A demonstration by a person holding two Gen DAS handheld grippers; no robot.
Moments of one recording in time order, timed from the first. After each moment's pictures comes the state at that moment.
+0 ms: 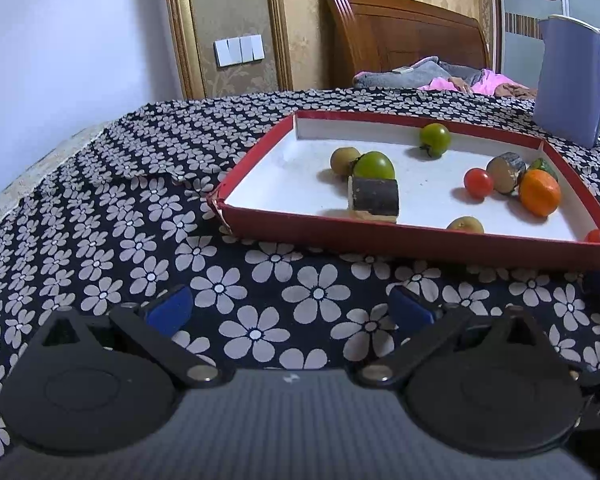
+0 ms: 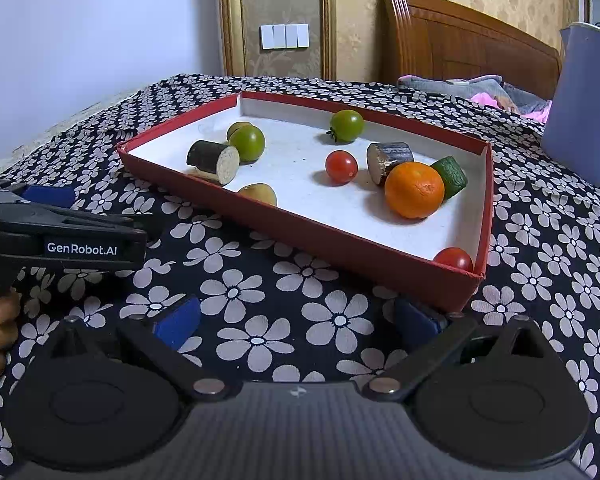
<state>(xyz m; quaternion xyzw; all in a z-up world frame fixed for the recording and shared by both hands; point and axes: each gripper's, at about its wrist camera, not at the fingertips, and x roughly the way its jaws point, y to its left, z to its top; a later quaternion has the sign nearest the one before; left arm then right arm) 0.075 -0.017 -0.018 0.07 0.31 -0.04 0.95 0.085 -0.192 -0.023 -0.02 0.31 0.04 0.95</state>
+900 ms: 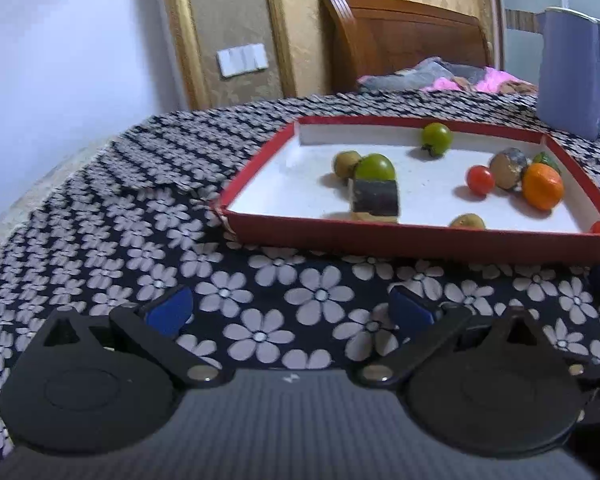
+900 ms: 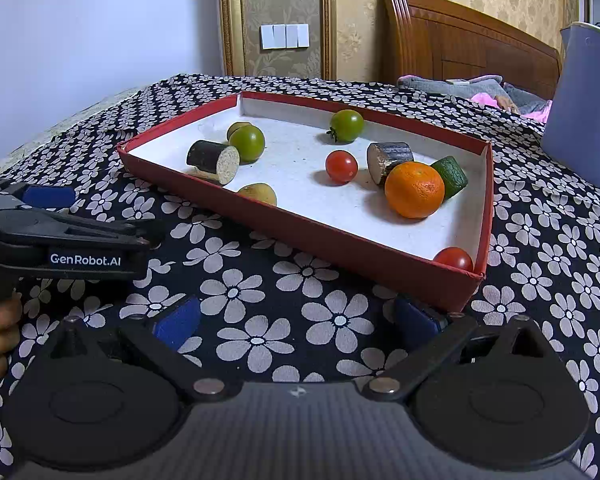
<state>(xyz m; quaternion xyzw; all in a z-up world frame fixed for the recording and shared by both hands) 0.068 -0.022 -0.017 0.09 0.28 -0.02 0.95 0.085 -0.192 -0.024 -0.02 0.31 0.04 0.95</state>
